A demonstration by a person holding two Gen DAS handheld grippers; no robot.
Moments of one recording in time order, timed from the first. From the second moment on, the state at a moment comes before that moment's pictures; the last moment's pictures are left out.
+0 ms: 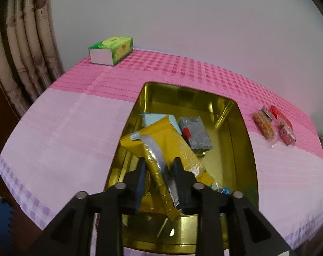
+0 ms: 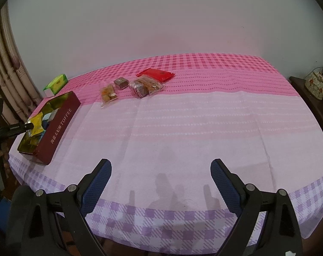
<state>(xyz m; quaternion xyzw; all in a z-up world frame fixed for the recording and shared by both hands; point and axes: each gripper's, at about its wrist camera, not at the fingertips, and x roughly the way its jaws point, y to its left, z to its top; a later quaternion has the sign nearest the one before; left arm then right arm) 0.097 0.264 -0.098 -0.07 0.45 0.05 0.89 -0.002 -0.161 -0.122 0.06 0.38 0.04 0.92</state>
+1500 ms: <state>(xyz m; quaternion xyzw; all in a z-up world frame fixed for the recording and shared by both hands) -0.044 0.210 -0.082 -0.14 0.39 -0.09 0.90 0.218 -0.063 -0.144 -0.17 0.42 0.07 0.89</state>
